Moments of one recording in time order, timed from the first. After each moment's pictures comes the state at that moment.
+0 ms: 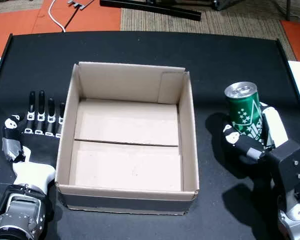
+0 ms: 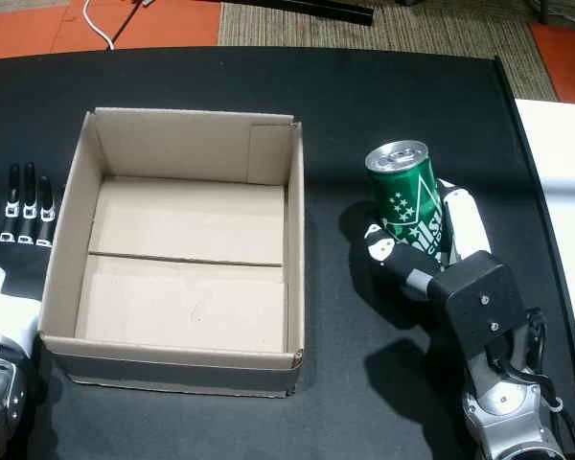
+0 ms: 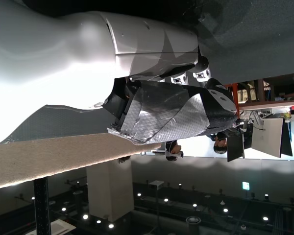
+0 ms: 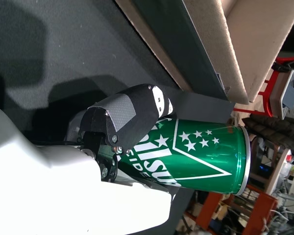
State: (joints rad) left arm -0.70 0.09 0.90 1.32 -0.77 0.09 -0.60; right arm -0.58 -0.23 -0.02 1.28 -0.22 -0.73 -0.14
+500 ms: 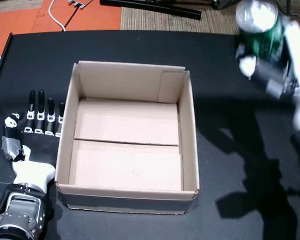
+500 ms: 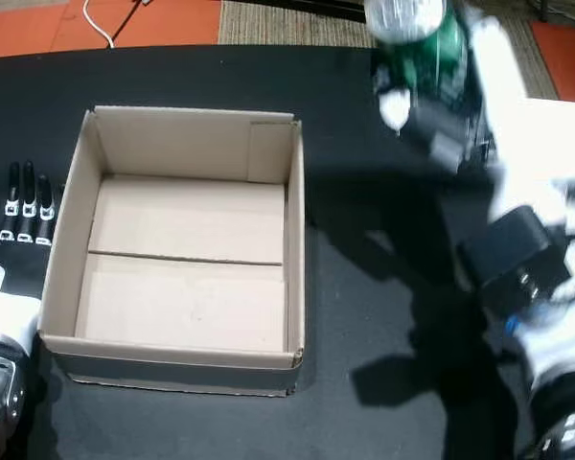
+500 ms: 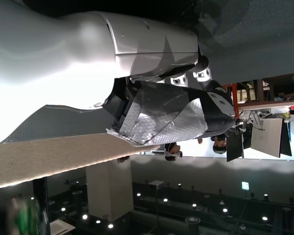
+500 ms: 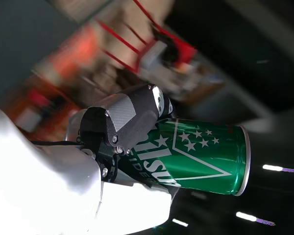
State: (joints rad) left arm -0.71 0.09 0.91 1.32 -0.77 0.09 -0.59; right arm -0.81 -0.39 -0.01 0.99 -0.33 -1.06 -0.26
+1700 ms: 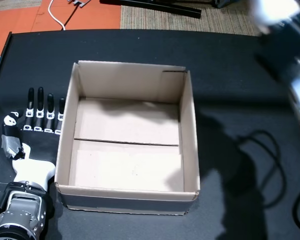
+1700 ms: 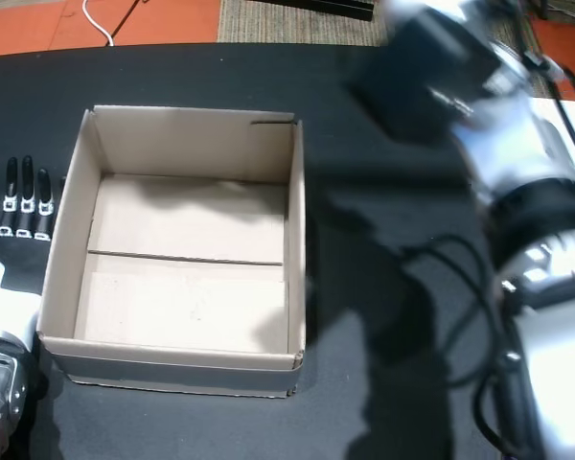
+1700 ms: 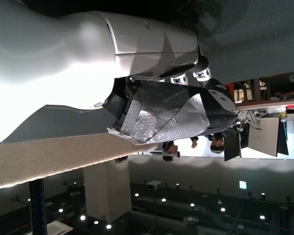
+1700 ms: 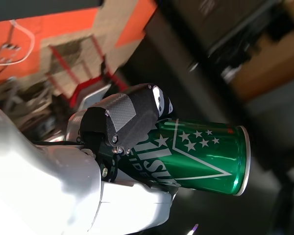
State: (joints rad) left arm -0.71 0.08 0.91 1.32 -0.77 0.07 -0.60; right arm -1.23 -0.20 0.16 1.12 -0.36 -0.95 0.00
